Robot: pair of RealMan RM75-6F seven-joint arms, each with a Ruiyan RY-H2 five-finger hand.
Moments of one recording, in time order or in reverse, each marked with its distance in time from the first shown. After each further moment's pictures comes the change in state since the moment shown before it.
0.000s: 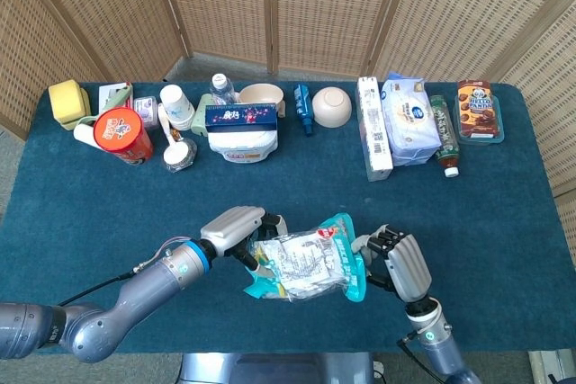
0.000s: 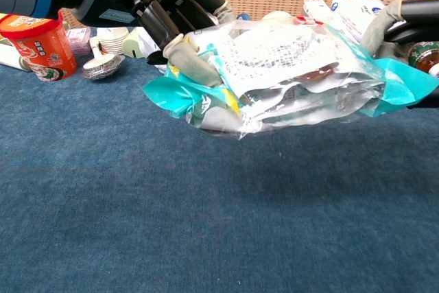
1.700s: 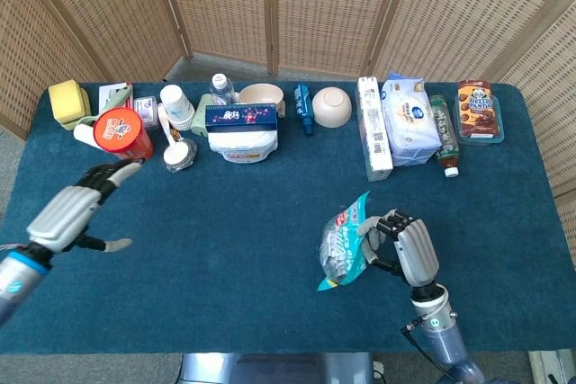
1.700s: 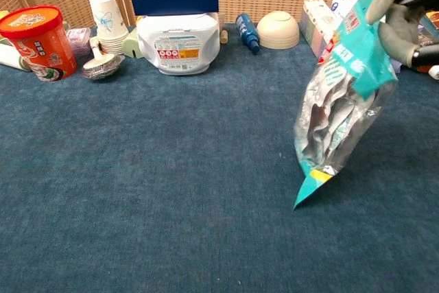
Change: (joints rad) left arm 0.623 0.401 0.173 0.200 0.850 0.322 -0.344; right arm 0.027 0.065 0.066 -0.128 0.092 -0.053 -0.007
